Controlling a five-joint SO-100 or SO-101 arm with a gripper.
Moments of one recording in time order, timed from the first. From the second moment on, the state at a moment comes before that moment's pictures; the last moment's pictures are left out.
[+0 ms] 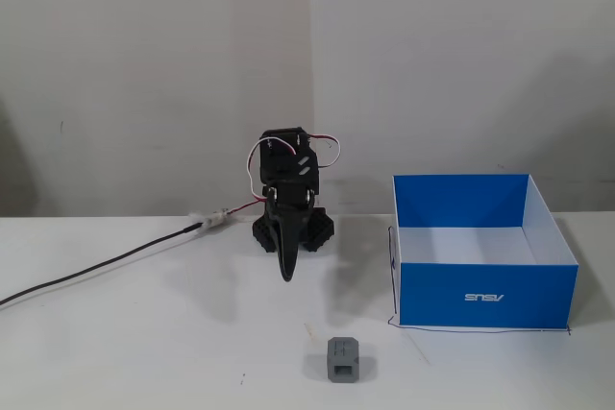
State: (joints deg) arm -6.4 187.8 175.5 62.1 -11.2
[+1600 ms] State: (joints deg) arm -17.8 98.4 123.5 65.7 1.8
